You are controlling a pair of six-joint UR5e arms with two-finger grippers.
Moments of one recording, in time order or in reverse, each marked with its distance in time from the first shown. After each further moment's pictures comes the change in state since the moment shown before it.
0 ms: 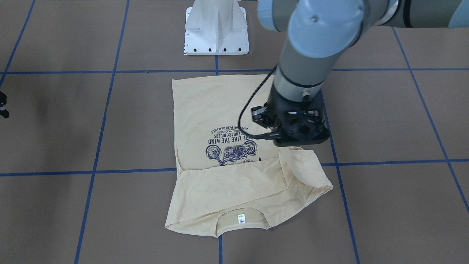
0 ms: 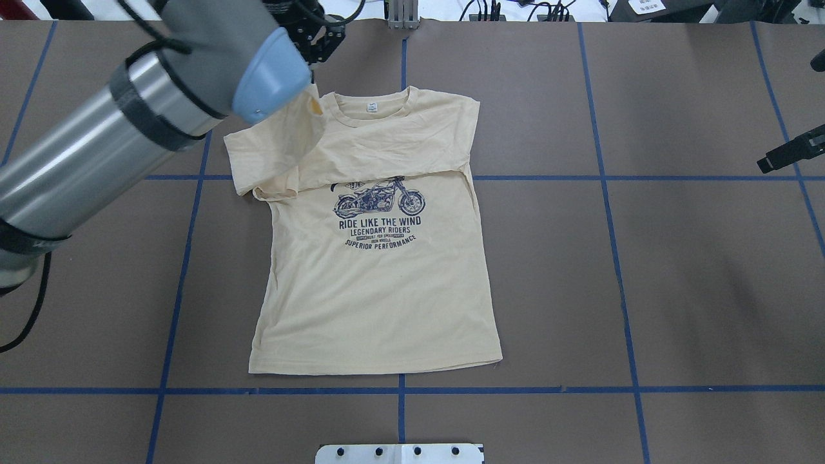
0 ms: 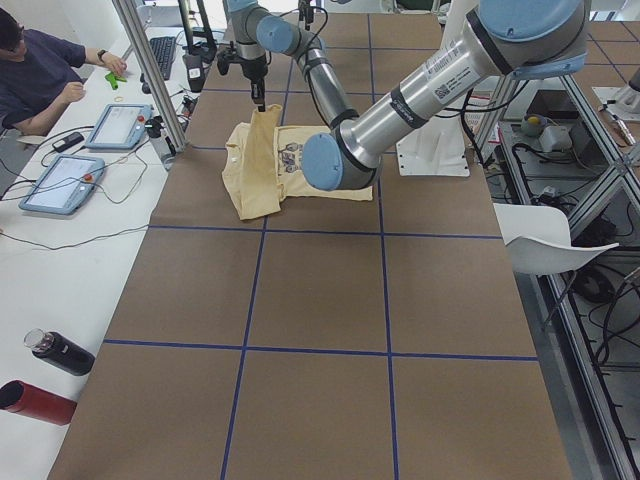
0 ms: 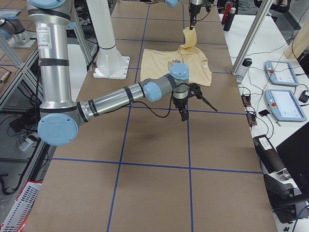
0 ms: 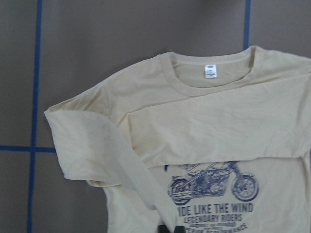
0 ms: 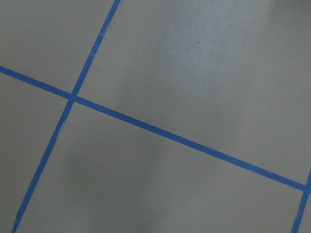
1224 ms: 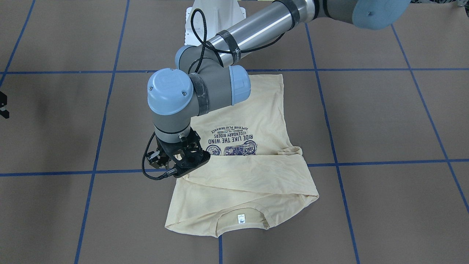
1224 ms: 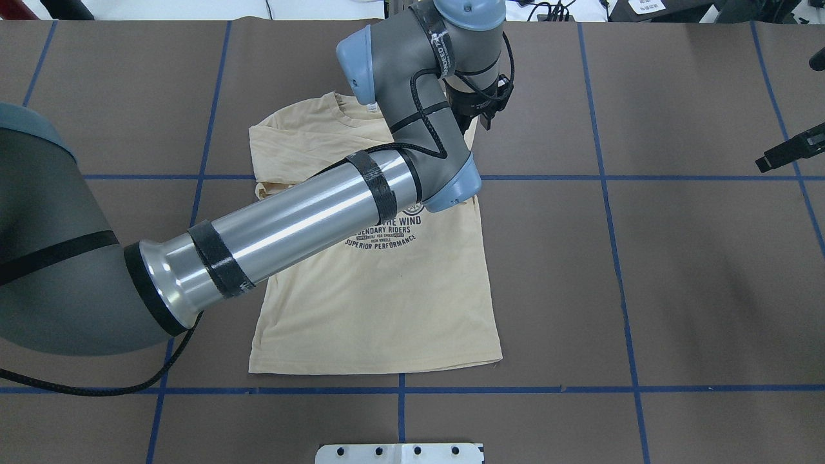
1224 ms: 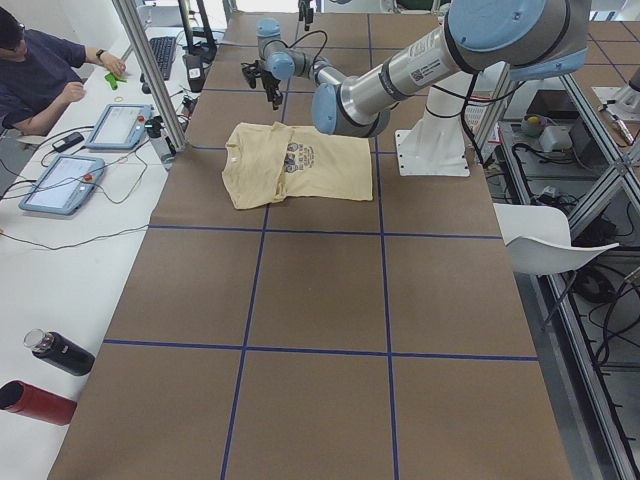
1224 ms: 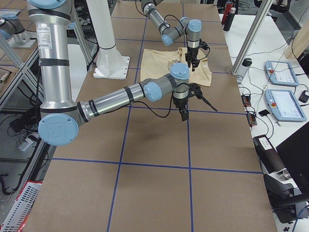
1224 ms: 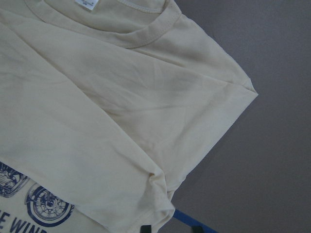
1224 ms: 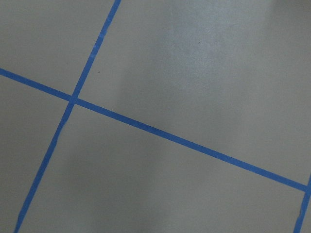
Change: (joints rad) left arm 0.243 -0.256 0.630 -0.729 0.189 -0.758; right arm -0.002 0.005 -0.002 0.000 0.000 0.013
